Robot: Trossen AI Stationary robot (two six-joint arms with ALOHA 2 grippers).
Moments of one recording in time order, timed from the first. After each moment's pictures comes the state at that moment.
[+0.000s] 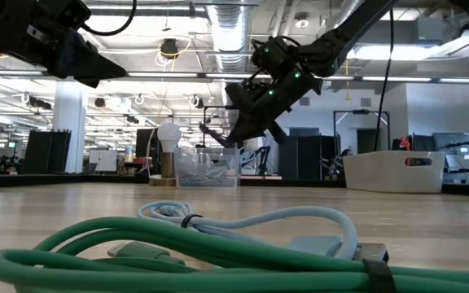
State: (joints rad) left arm -0.17 0.39 0.22 0.07 -0.22 0.07; right arm -0.40 1.89 1.19 0.08 -0.03 0.38
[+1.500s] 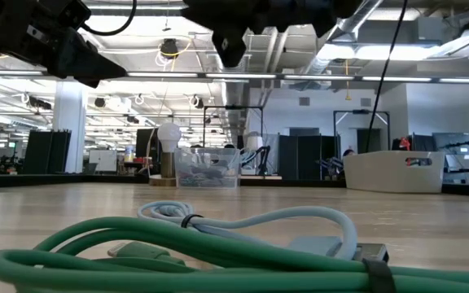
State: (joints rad) left arm -0.17 0.39 0.22 0.07 -0.22 0.07; right arm 0.04 1.75 1.19 0.25 -0.42 0.16
